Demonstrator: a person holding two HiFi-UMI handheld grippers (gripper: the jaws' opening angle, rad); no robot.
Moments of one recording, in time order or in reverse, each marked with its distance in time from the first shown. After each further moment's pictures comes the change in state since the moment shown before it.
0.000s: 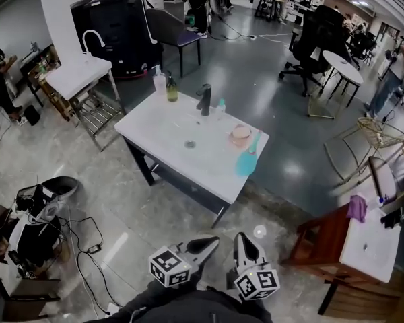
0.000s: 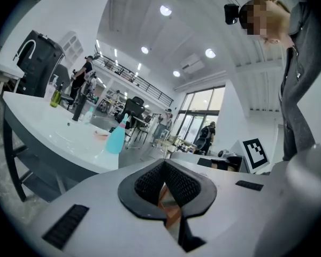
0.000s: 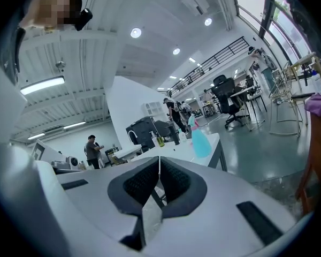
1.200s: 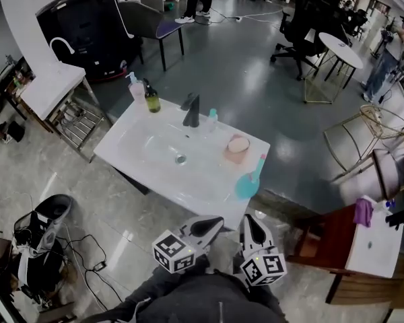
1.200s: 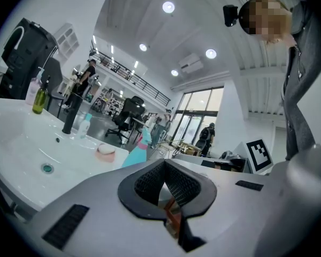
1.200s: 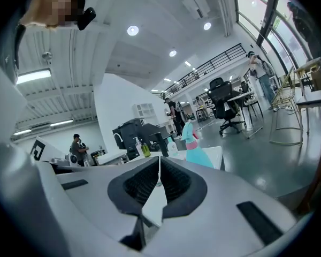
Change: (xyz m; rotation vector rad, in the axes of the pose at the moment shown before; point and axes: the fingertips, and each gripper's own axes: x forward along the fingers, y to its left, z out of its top) left arm 0.095 0.144 0.087 0.015 0.010 -0.061; right arm 0.161 -0.062 0.058 -0.026 -0.032 -0.095
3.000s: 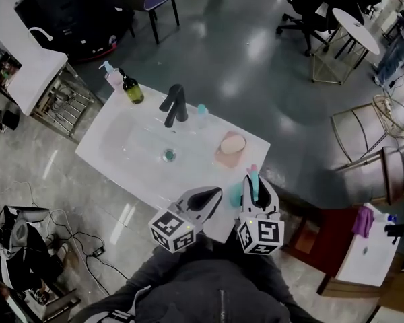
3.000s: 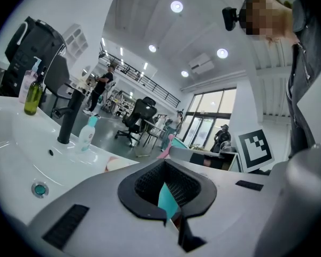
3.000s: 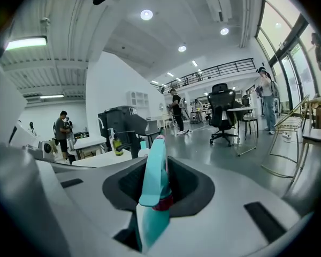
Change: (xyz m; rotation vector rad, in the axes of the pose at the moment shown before) left arm 0.102 0.106 0.041 -0.045 -0.018 0.097; right arm 0.148 -0.095 0.047 -0.205 0.084 -0.127
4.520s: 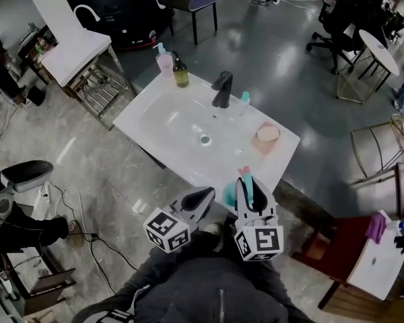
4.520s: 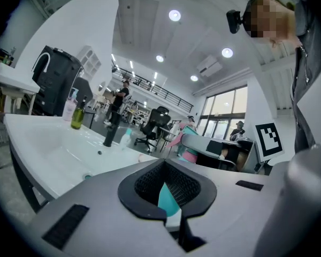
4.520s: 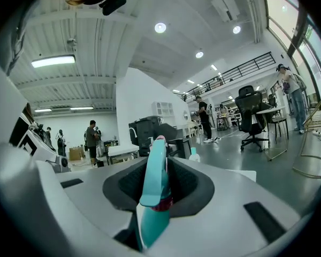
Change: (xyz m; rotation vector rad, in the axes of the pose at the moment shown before) left arm -0.147 -0.004 -0.023 0.027 -0.073 0.196; right arm -0.070 0.147 0.003 -0.031 -0.124 0.281
